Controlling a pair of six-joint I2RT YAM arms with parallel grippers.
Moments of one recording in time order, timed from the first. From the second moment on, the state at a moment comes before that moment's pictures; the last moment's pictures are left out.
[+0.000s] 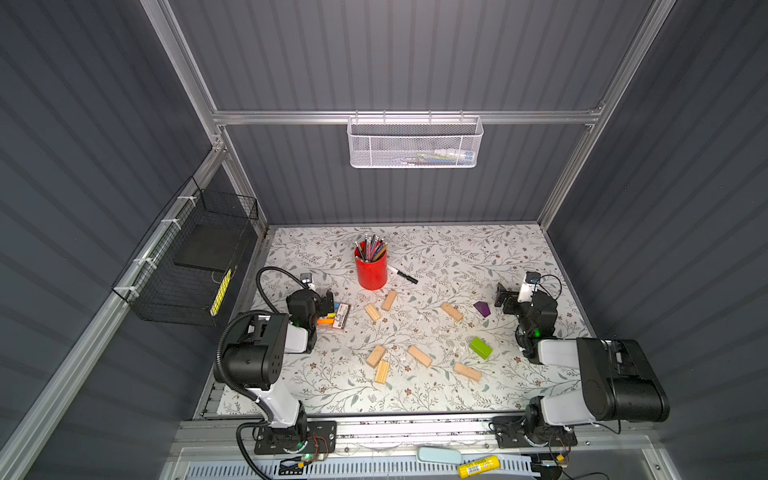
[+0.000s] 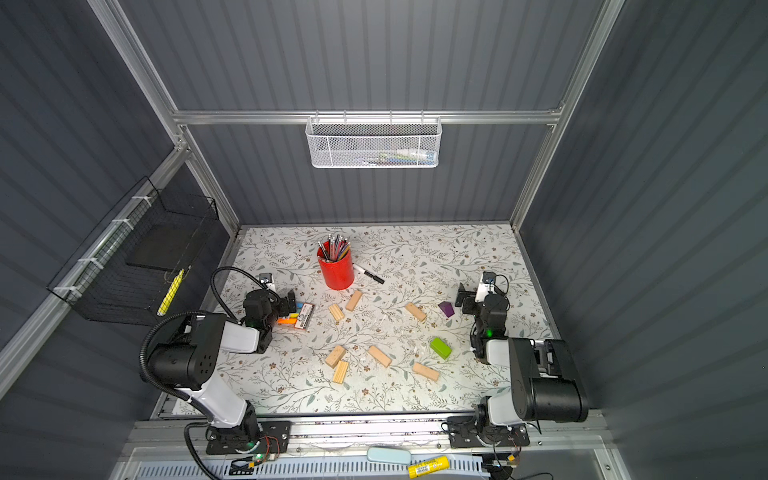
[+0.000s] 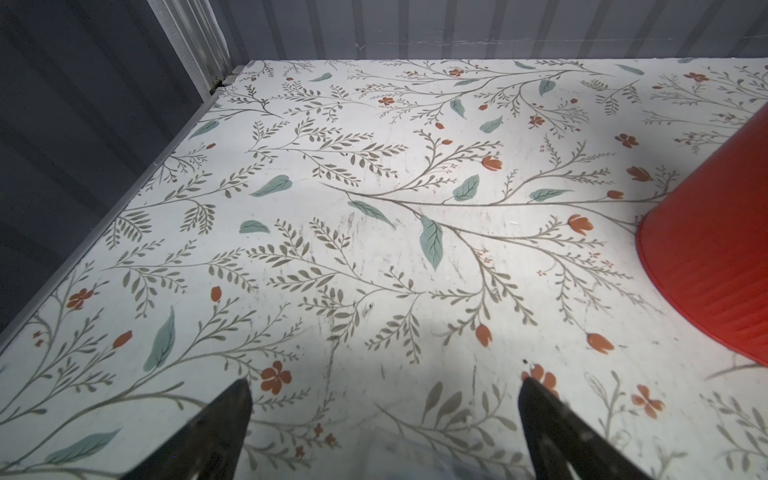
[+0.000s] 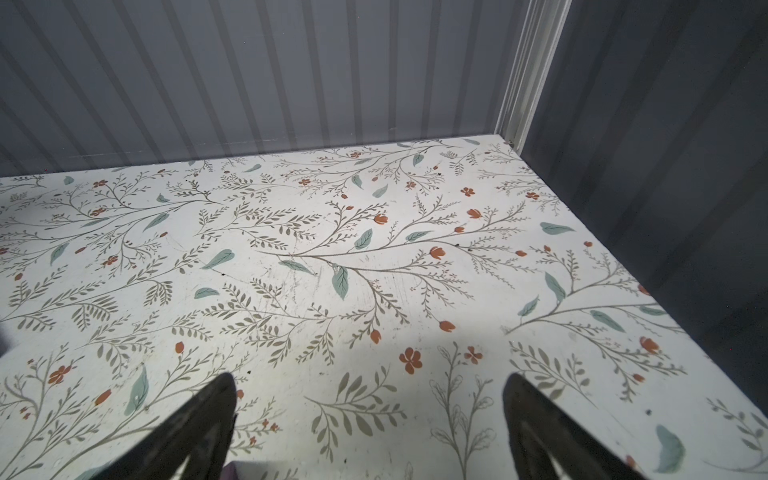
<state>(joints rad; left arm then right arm) -0.08 1.70 0.45 0.80 -0.15 -0.01 -0.05 1.45 0.30 0.89 0.01 0.03</state>
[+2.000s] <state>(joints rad) -0.29 1.05 0.55 -0.03 0.06 -0.44 0.26 1.09 0.71 -0.30 -0.09 0.46</state>
